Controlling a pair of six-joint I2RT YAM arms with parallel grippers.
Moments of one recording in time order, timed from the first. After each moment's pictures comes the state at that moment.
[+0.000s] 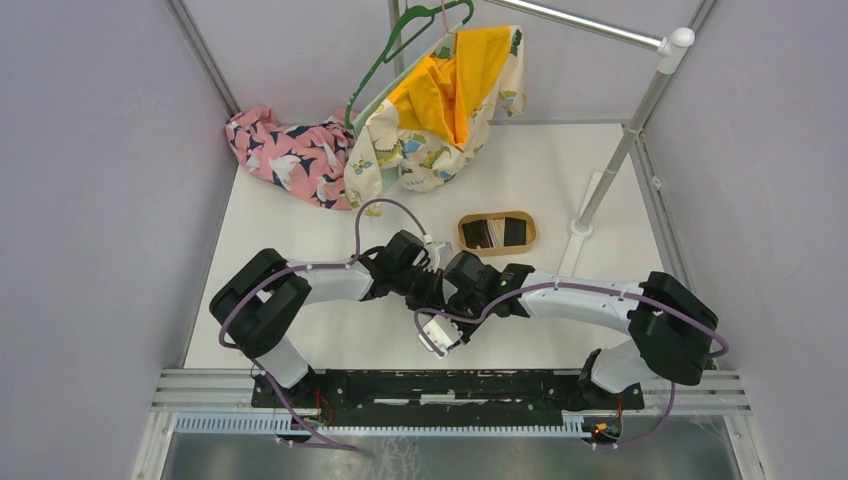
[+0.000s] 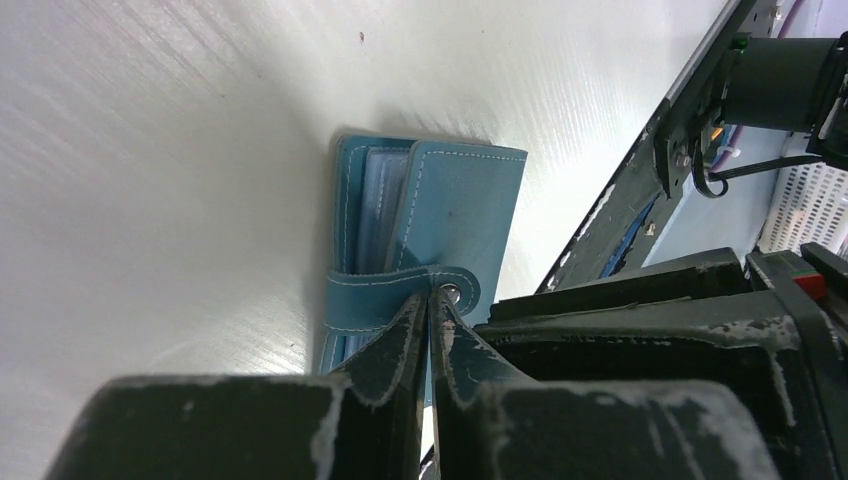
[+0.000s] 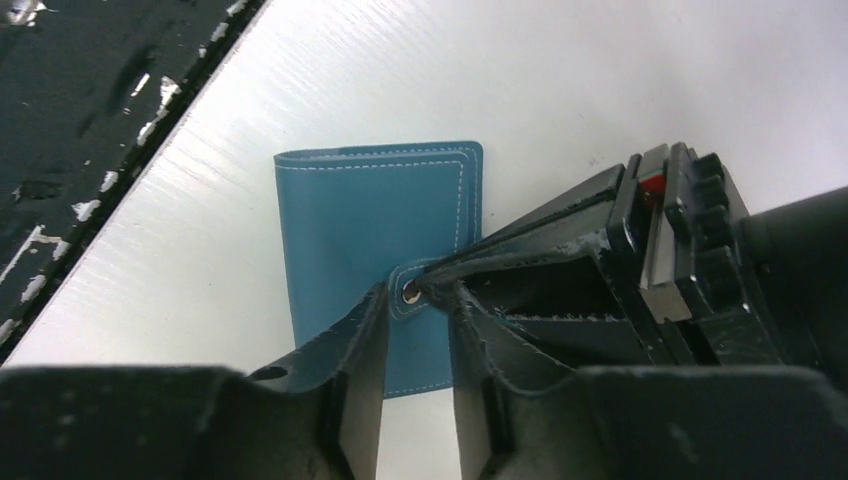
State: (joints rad) left arm -0.77 1.64 0.72 0.00 0.57 -0.48; right arm 1.02 1.47 0.84 -0.46 -0.40 -1.25
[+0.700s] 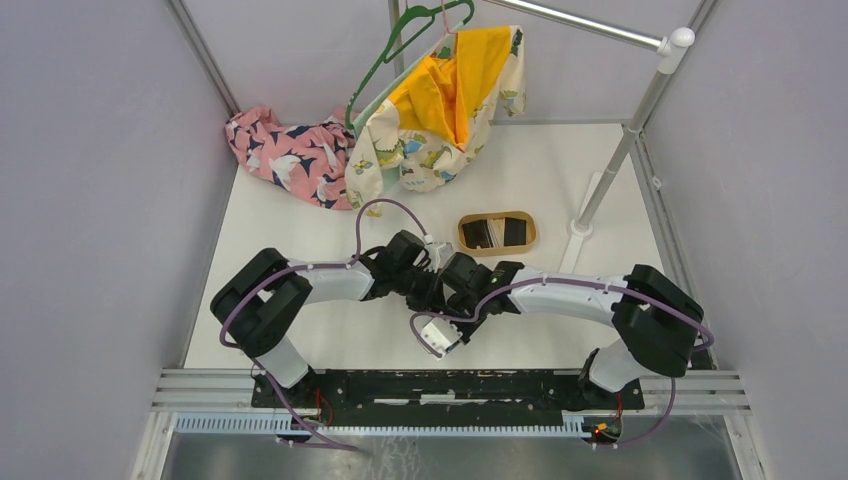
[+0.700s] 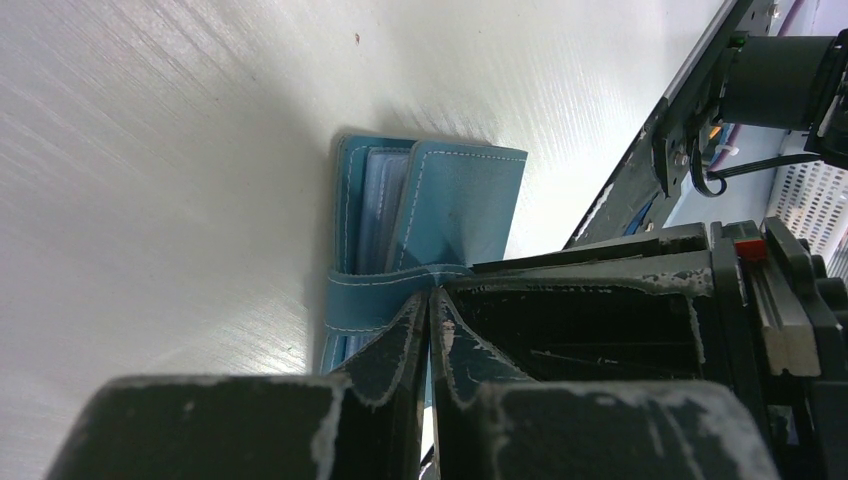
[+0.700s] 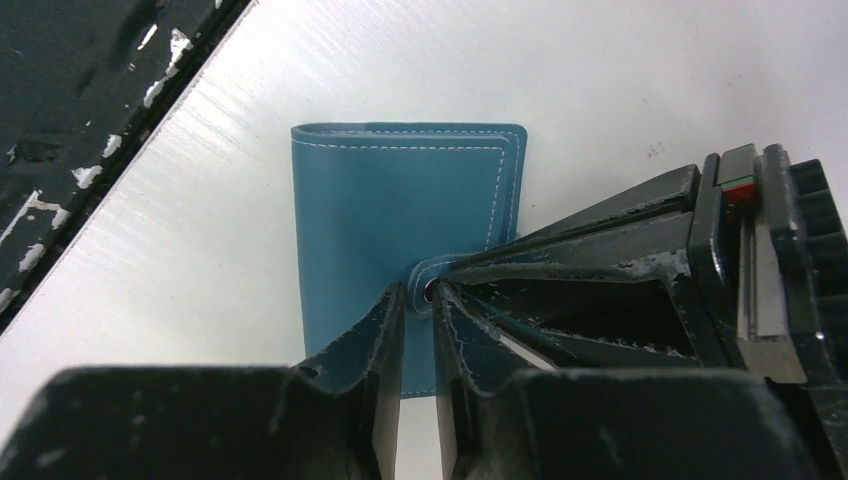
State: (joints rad) left arm -0.78 1.65 0.72 0.01 0.58 -0.48; right arm 1.02 1.54 0.87 -0.54 -0.37 -1.30
